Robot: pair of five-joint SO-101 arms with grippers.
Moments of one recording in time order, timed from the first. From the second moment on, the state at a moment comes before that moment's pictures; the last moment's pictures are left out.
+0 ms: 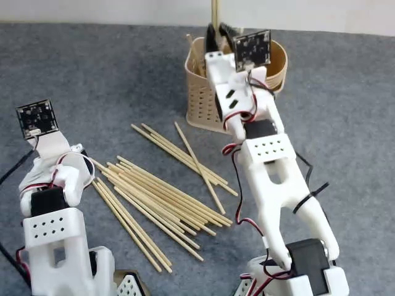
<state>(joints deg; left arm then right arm) -22.7 -56.5 61.0 47.3 8.3 -19.3 -12.4 25.8 -8.7 7.4</state>
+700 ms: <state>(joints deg) -22.7 -56.5 61.0 47.3 8.3 -19.3 -12.4 30.5 -8.7 7.4</state>
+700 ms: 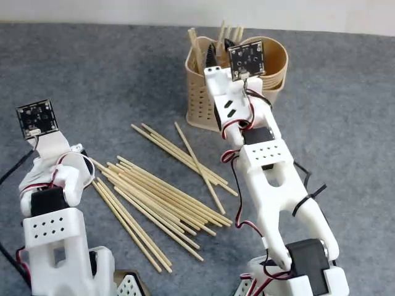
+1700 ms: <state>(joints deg) -22.7 -56.5 61.0 47.3 8.3 -35.5 -44.5 31.7 53.4 7.4</state>
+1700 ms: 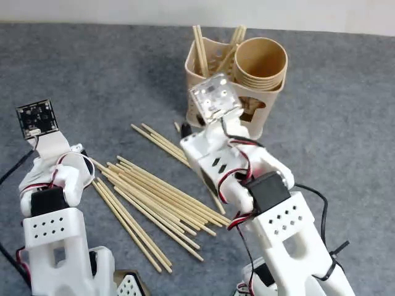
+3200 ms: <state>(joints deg) -22.7 -56.5 61.0 45.9 8.3 -30.4 15.4 12.8 55.3 10.2</state>
